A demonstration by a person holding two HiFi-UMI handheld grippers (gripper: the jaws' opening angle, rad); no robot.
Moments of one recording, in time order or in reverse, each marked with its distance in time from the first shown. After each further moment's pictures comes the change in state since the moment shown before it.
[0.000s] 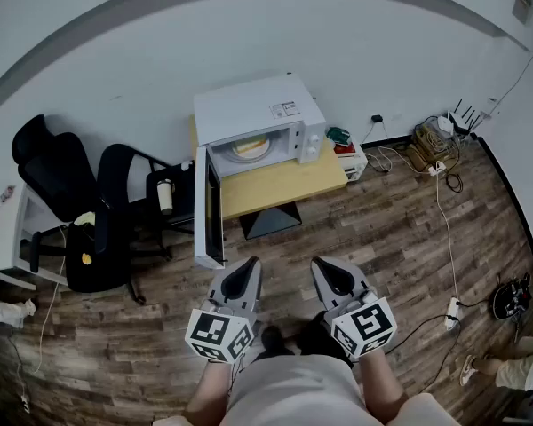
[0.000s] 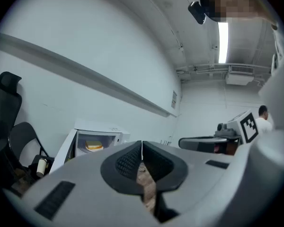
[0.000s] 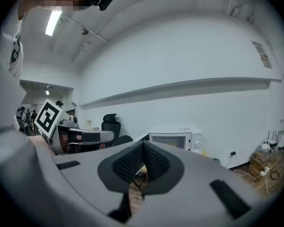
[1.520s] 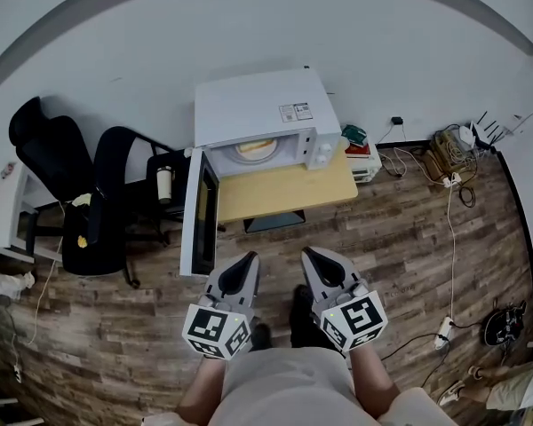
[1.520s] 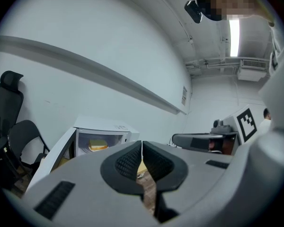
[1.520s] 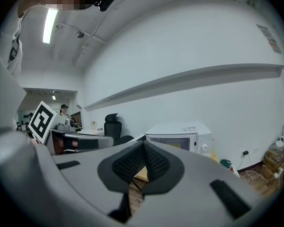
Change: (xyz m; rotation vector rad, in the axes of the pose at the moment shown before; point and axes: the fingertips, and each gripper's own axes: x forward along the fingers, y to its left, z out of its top) left arm 0.094 0.042 0.002 -0.017 0.032 0.097; right arm 0.095 -0.073 0.003 0.032 0.009 0.111
